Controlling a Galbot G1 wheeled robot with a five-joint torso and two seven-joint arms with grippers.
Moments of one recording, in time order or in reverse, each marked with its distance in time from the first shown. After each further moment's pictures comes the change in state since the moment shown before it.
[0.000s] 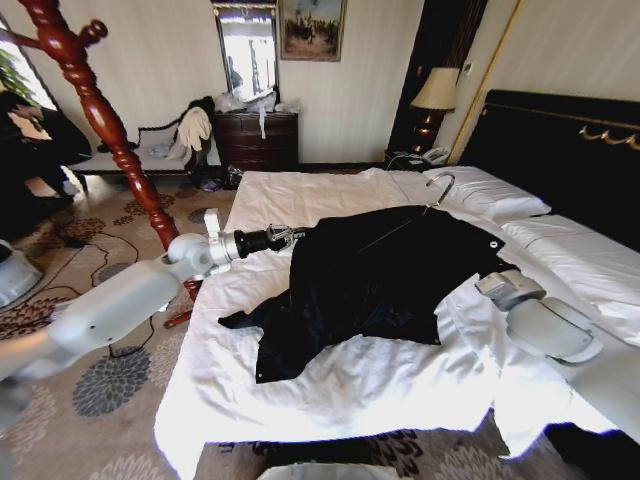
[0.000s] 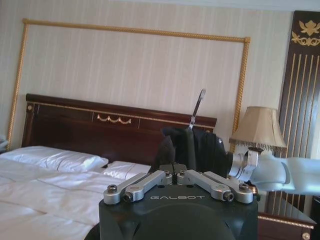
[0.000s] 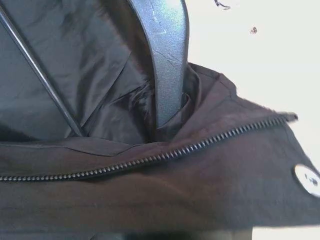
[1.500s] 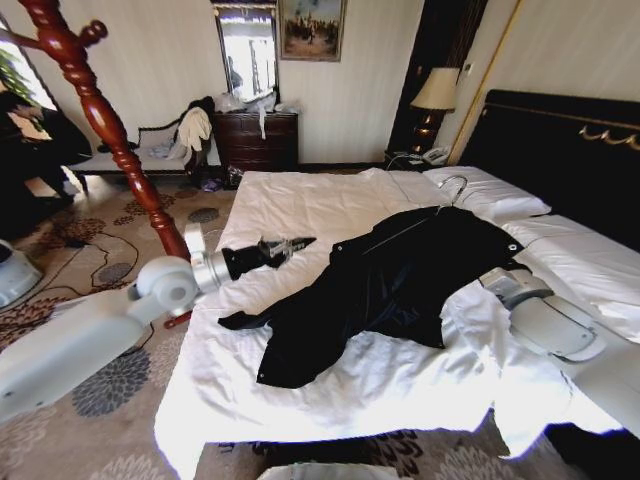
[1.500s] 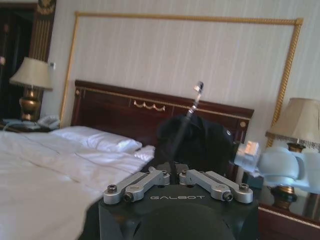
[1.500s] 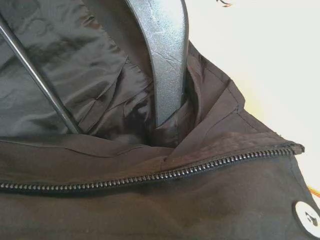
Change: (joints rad) left arm 0.272 0.187 -0.176 -0.413 -0.020 0.054 -0.404; right arm -0.016 0.004 0.010 -0.013 0.024 -0.106 0.033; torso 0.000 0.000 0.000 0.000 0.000
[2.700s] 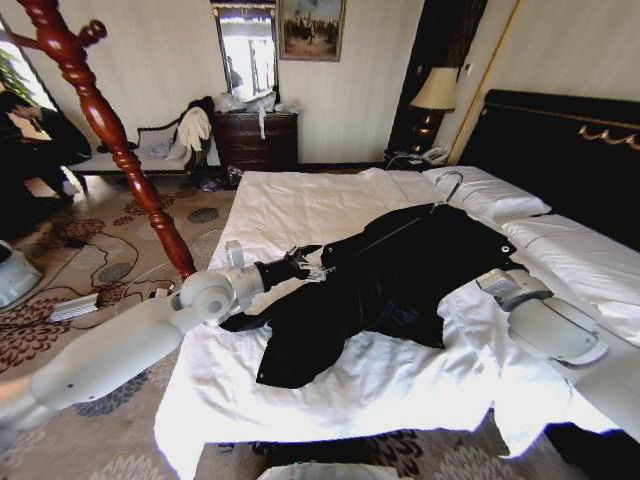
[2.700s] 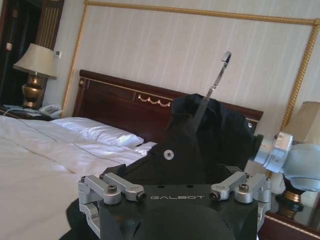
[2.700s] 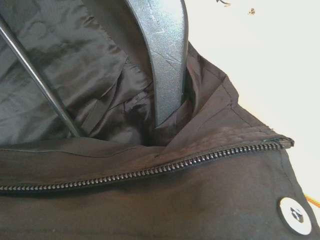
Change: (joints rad) left arm -0.061 -0.198 0.133 0.094 0.048 -0.006 -0.117; right arm -0.026 -0.007 0.034 0.071 0.008 -0.005 -0.002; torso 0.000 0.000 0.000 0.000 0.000
